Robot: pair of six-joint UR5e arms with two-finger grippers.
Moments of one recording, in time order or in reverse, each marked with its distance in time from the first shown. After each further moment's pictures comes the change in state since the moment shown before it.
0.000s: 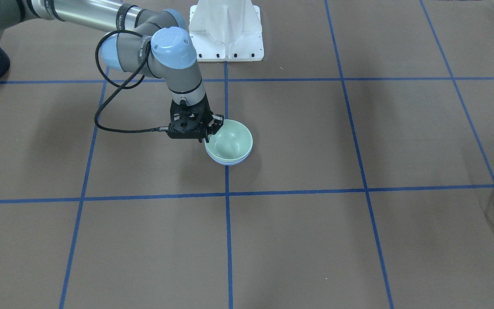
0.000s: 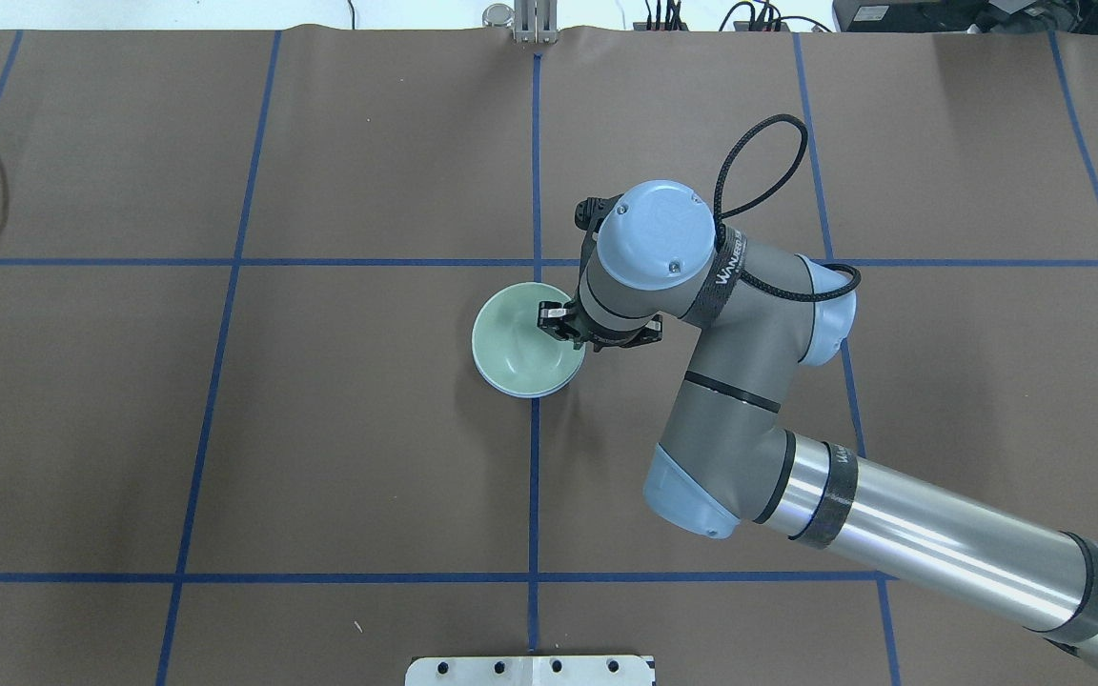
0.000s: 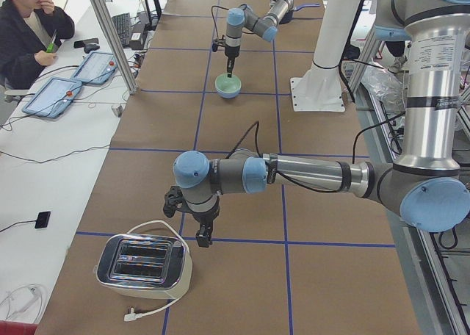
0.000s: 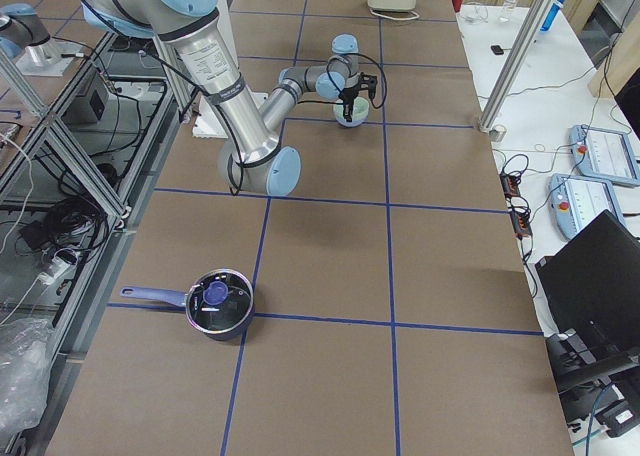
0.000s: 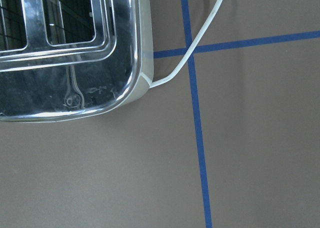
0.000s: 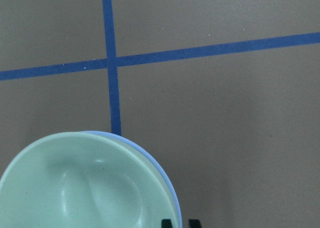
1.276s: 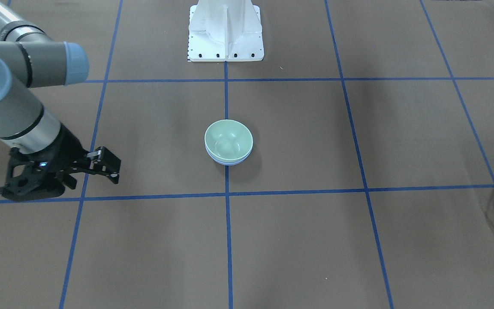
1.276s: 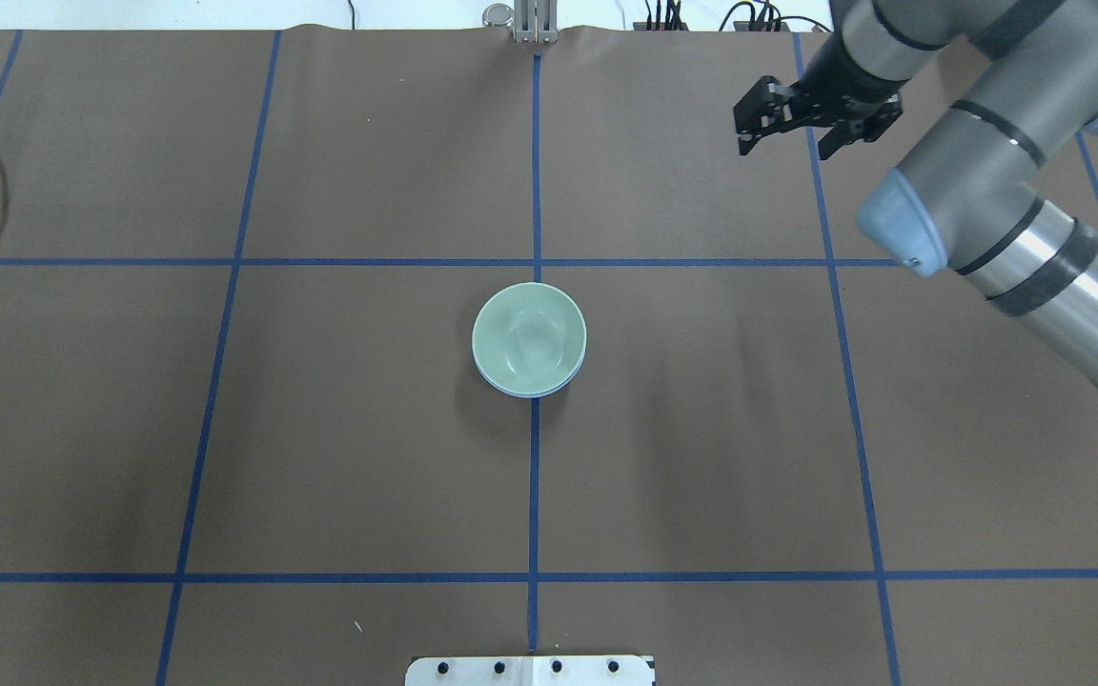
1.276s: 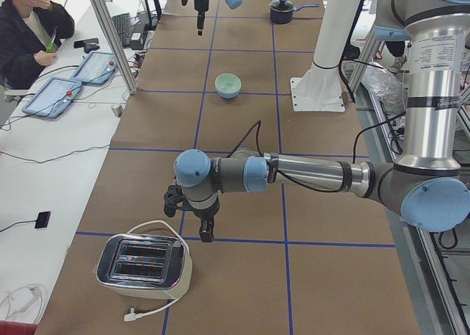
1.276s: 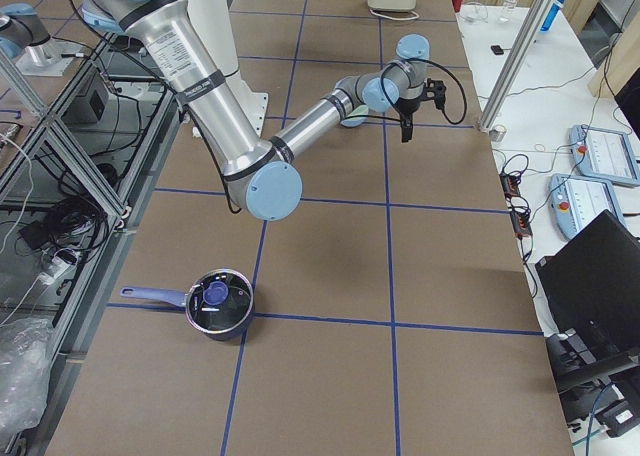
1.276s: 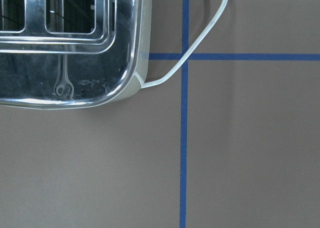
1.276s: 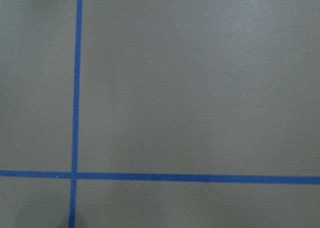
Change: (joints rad) left arm 0.000 0.004 -0.010 -0.024 -0.054 -0.130; right arm 0.508 -0.144 0.006 -0.017 0.364 -0.548
